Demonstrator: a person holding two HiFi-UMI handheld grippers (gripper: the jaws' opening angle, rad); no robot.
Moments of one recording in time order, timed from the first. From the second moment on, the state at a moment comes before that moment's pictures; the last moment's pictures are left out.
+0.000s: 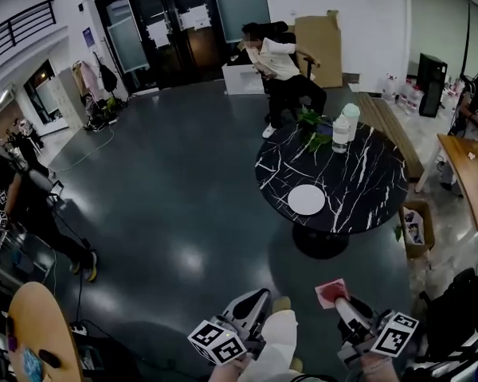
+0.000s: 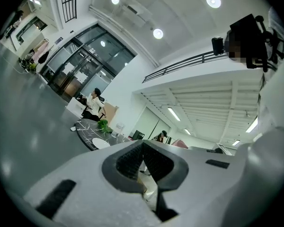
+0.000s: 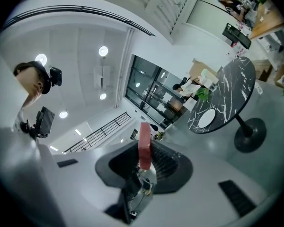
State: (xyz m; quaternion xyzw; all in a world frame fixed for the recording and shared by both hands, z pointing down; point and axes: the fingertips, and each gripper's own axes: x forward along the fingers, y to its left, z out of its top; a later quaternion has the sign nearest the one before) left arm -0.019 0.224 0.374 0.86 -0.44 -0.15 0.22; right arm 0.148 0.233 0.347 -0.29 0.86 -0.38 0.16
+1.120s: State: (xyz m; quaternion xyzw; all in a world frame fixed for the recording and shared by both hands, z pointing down) left arm -0.035 -0.061 0.416 0.86 -0.40 -0.14 0.27; right arm 0.121 -0.024 0.379 -0.34 0.84 -0.40 0.12
